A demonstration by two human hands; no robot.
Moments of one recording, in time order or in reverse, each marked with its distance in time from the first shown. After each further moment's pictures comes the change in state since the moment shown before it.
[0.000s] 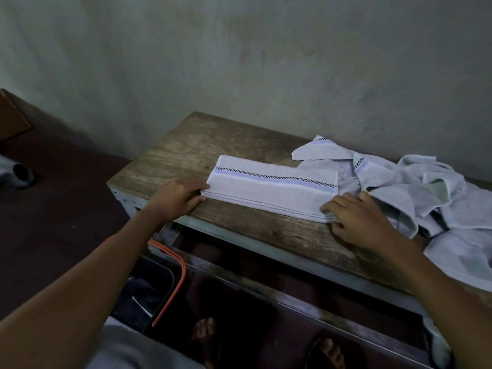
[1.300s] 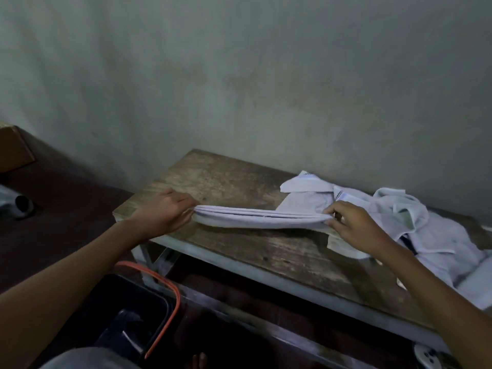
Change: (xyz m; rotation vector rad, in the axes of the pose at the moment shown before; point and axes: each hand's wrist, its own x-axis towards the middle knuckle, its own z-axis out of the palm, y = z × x) left_hand -0.002 0.026 -0.081 0.310 0.043 0.346; right_hand 0.000 0.018 -0.062 0.654 0.243 0.182
